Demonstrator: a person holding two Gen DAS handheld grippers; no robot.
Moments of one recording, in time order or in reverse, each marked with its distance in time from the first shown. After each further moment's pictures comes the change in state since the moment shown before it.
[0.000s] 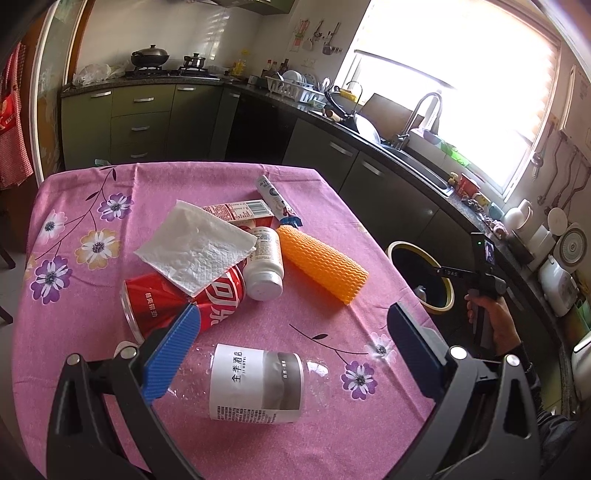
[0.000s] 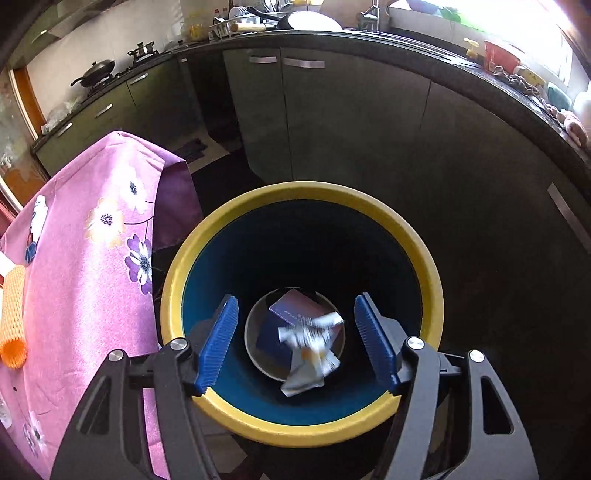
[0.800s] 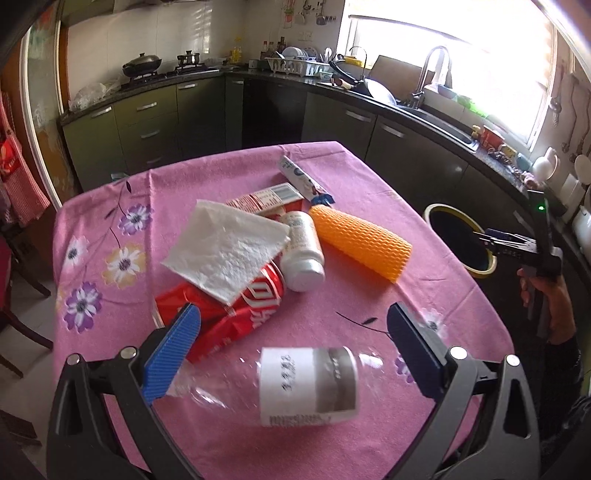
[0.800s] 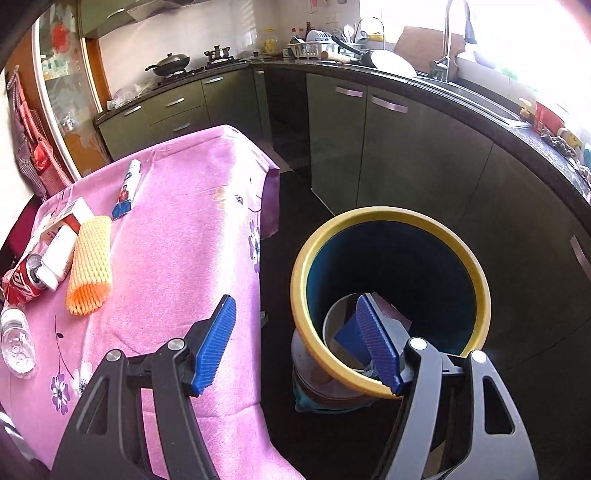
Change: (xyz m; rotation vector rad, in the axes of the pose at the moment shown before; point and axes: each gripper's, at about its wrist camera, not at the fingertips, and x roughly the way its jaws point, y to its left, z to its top) left arm 0.022 0.002 0.016 0.162 0.101 0.169; right arm -0.067 0.094 -0.039 -0.201 -0.095 0.135
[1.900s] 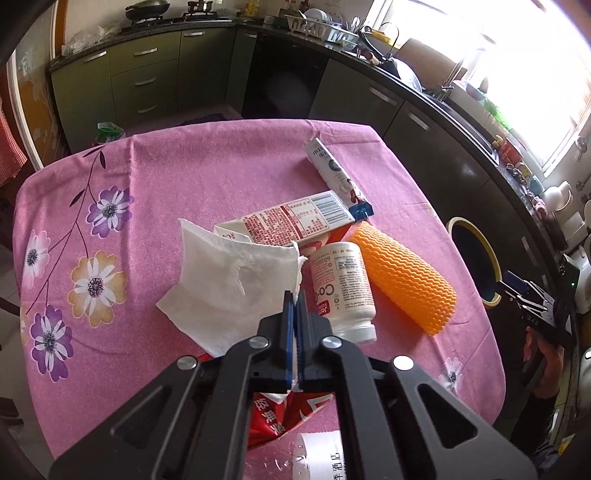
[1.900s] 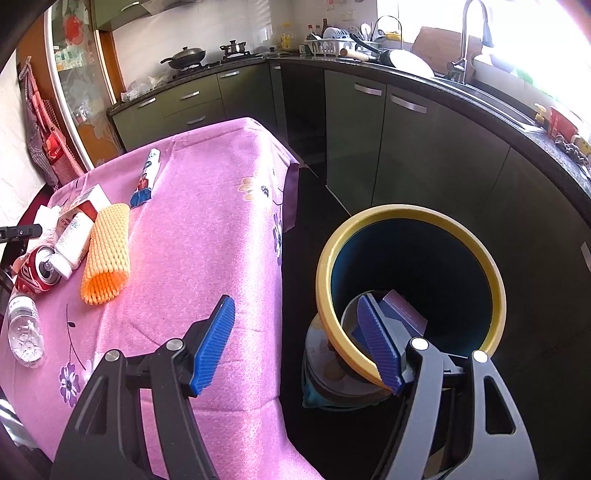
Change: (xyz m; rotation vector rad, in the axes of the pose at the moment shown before) left arm 0.077 0.057 0.053 -0.139 0.165 -0.102; right arm -0.002 0.011 -0.002 -0.035 0.015 0.047
